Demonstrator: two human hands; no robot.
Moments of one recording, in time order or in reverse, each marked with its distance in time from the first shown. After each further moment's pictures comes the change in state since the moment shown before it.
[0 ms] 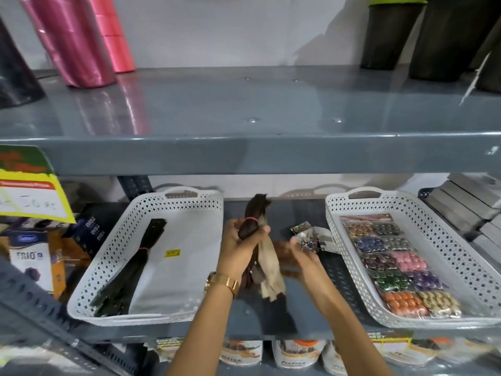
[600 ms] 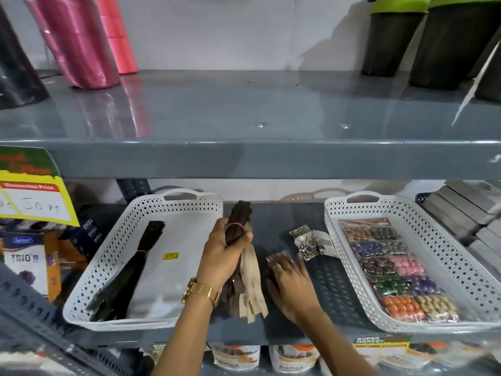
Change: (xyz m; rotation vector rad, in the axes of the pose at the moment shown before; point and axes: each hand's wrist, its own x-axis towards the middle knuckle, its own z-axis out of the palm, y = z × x) left_hand -0.006 0.012 -0.034 0.290 -0.054 0.143; right_hand 0.019 0.055 0.006 -1.329 0.129 -0.438
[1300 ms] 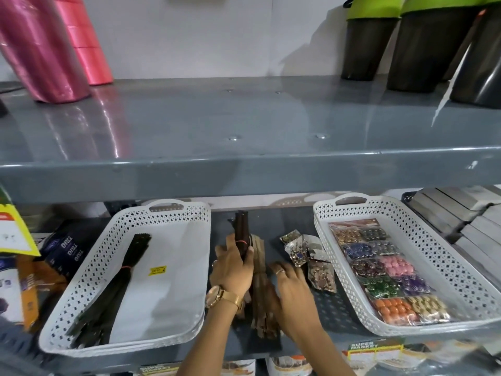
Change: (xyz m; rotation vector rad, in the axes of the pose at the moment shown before) left_hand 0.015 -0.019 0.053 0.599 0.013 -0.082; right_hand -0.011 -0.012 -0.028 0.051 0.121 0.148
